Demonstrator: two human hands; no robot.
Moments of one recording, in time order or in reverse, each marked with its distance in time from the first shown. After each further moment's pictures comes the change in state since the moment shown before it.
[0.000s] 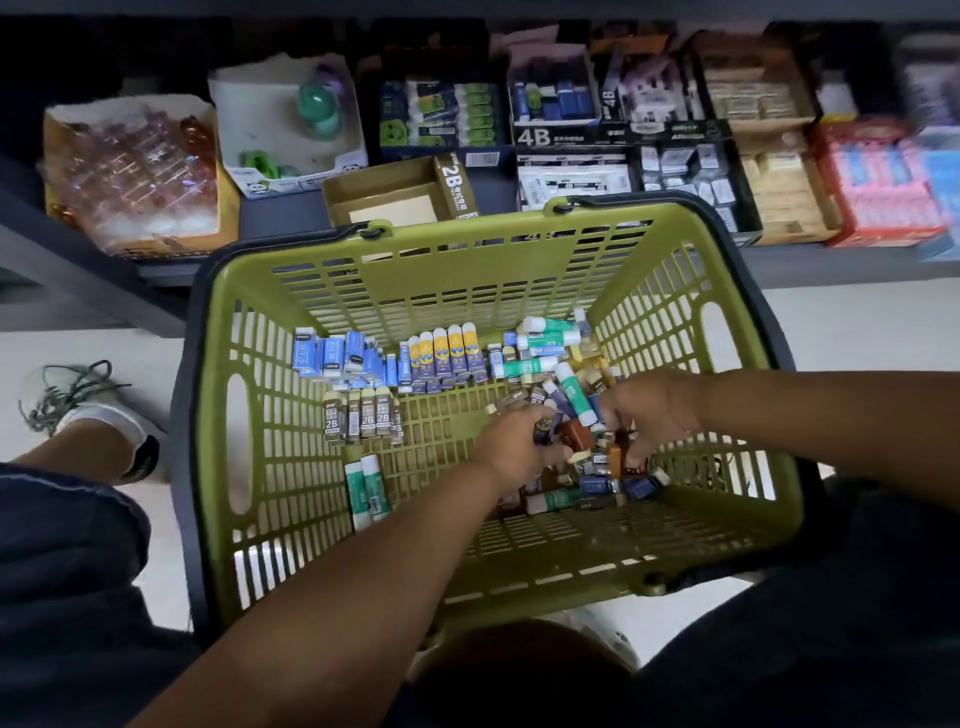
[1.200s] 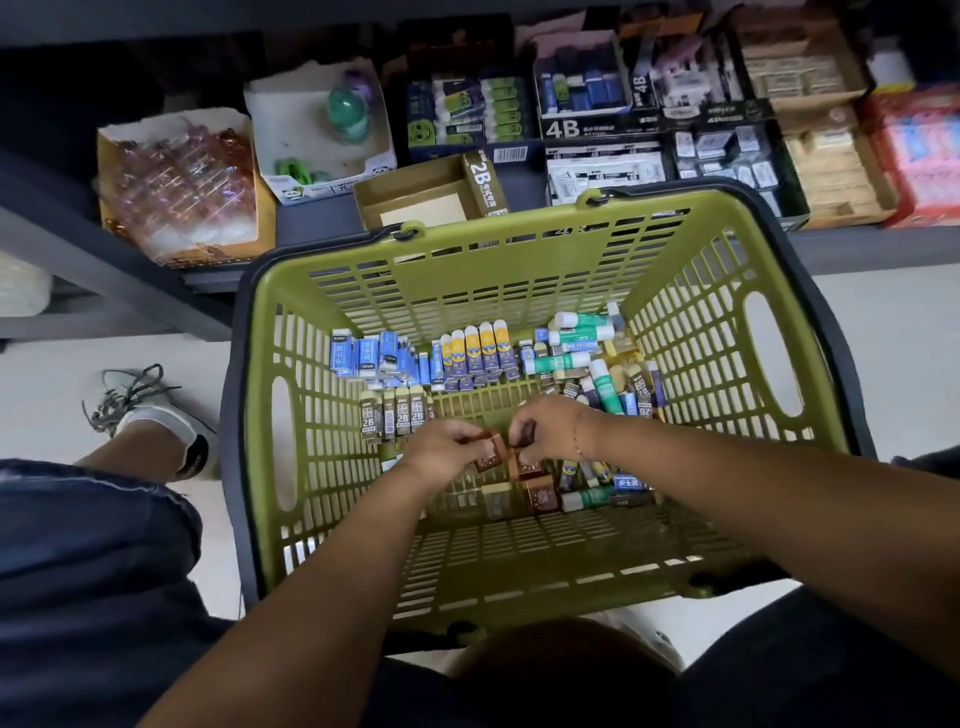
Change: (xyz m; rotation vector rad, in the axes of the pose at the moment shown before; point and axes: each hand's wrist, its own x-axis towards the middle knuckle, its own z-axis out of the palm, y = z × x) left_hand -0.049 -0.061 -0.062 -0.383 0.085 -0.439; right_hand 0.083 -0.093 0.025 0.564 0.199 -0.150
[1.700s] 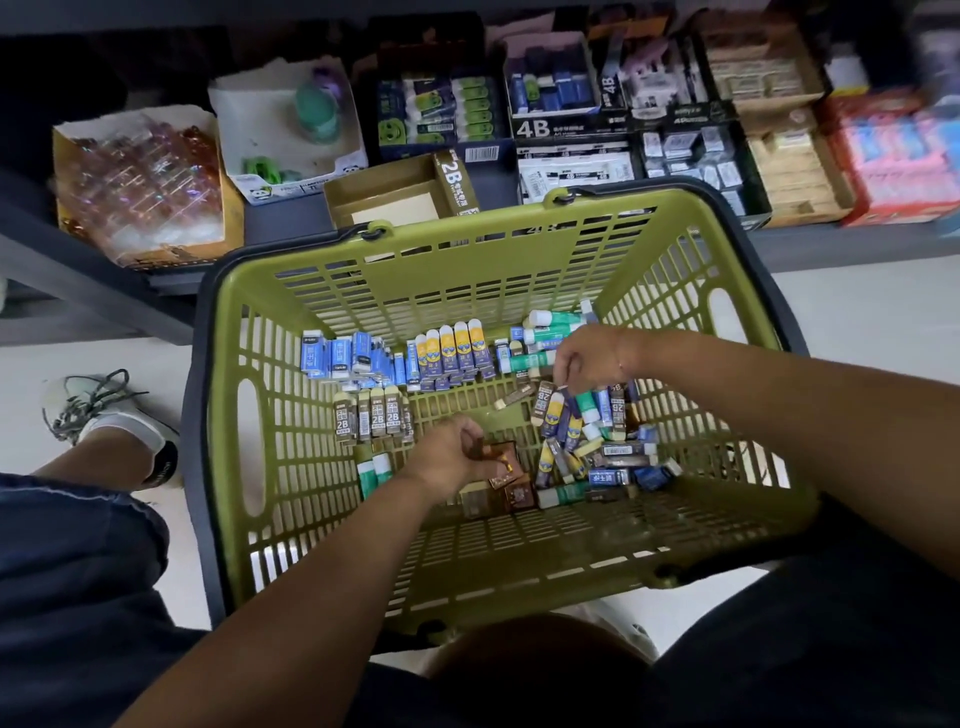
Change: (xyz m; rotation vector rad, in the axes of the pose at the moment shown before) left_hand 0.001 0.005 0.025 0.158 -0.070 0.165; right_hand -0.028 0.030 -0.096 -0.204 0.014 0.118
